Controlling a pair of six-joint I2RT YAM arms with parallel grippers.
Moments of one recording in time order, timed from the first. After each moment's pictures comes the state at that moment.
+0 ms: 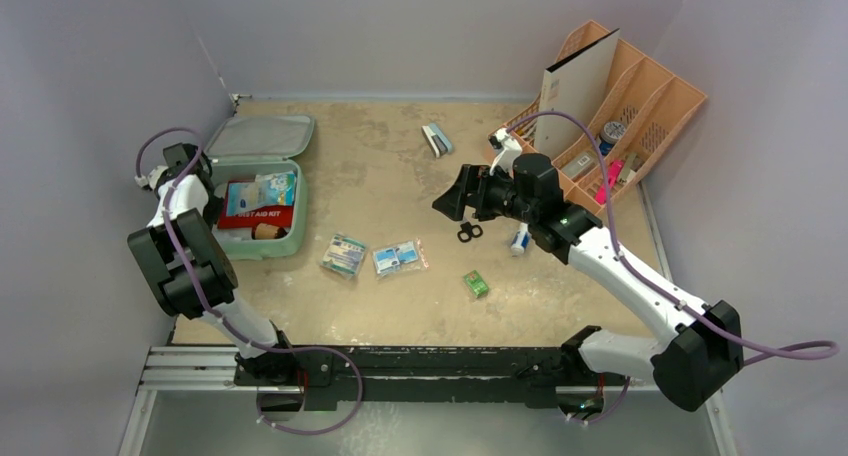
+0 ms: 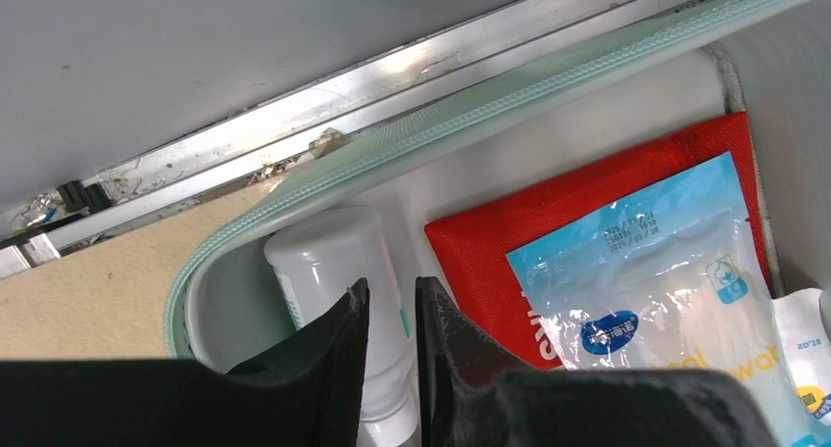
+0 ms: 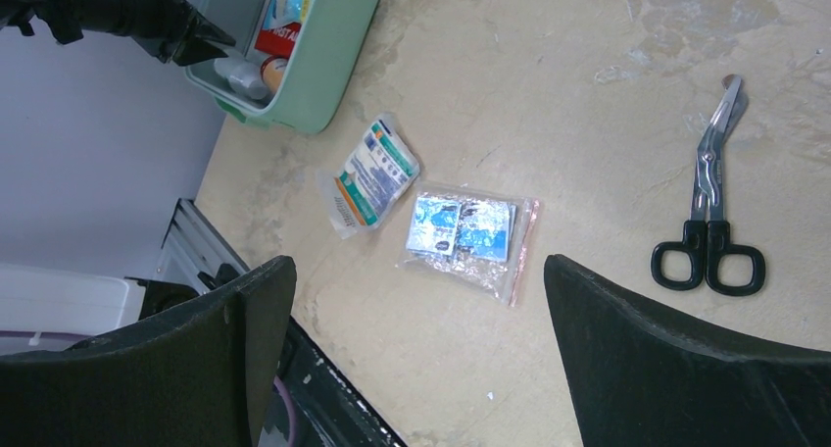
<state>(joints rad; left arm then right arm) 0.50 1.70 1.17 -0.57 -0.36 -0.65 0.57 1.18 0.94 -0.18 -0.28 0.58</state>
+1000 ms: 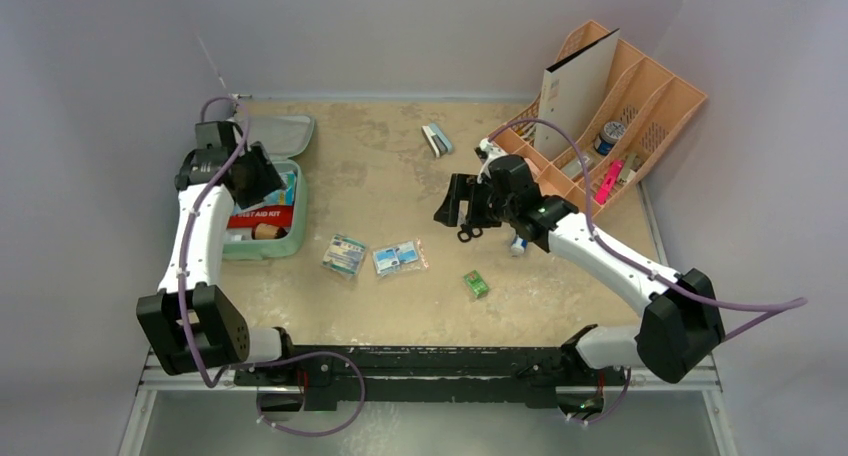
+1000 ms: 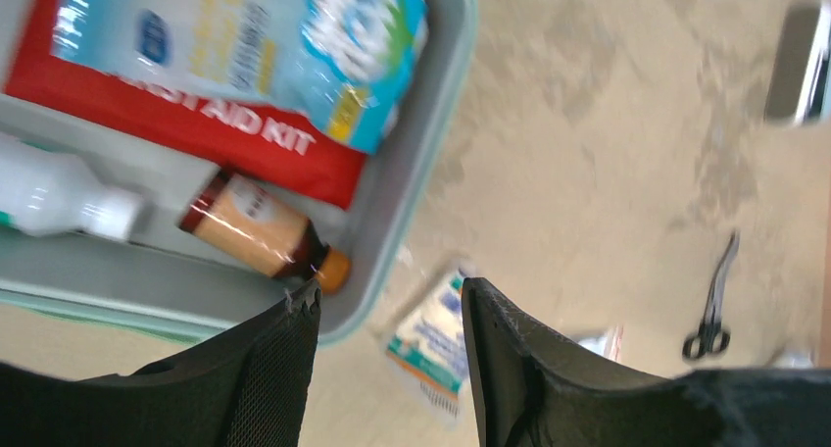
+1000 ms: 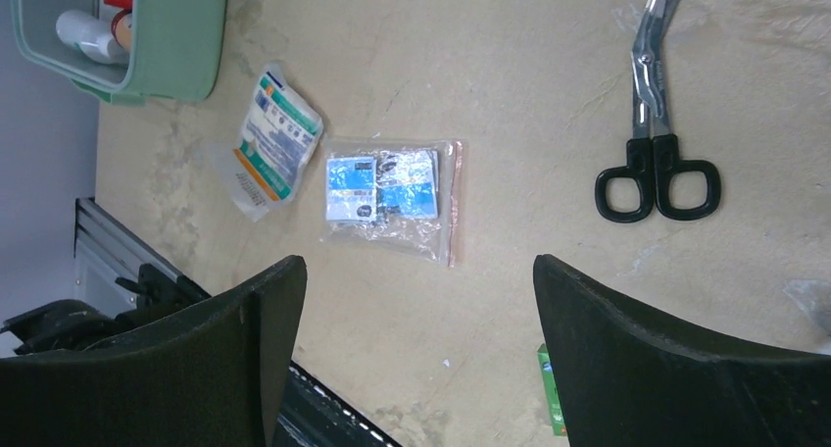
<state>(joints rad) 0.22 1.35 1.22 -0.74 0.07 -0.40 0.59 1.33 0.98 -0.32 -0.18 0.59</state>
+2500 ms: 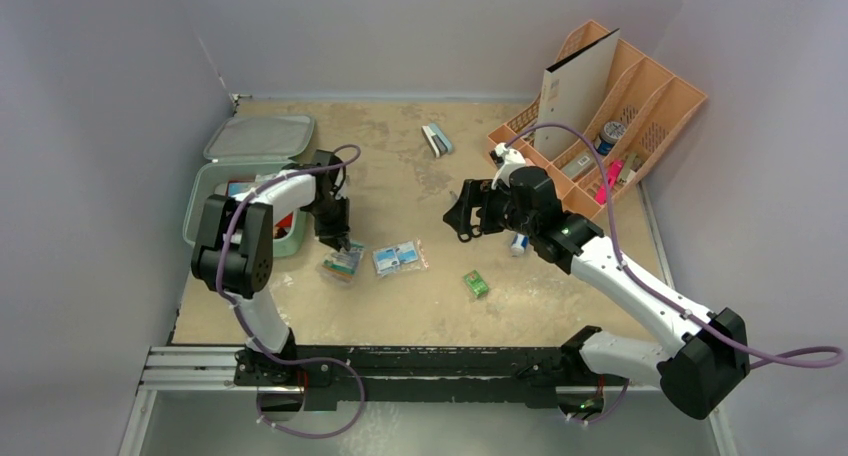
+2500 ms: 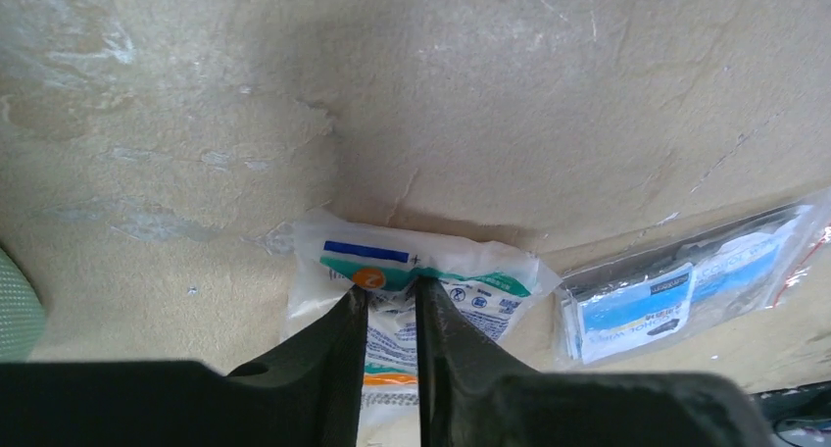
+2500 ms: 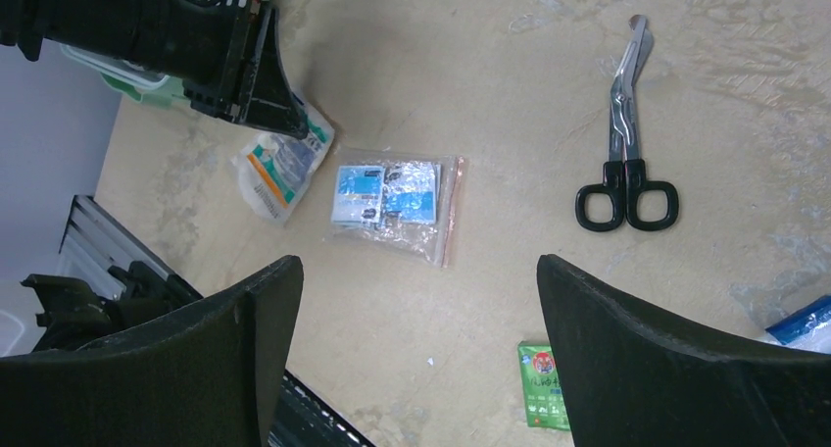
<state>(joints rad) -0.21 1.79 1.12 -0.77 0.15 -0.31 0.61 1.13 0.89 -0.28 -0.14 0.51</state>
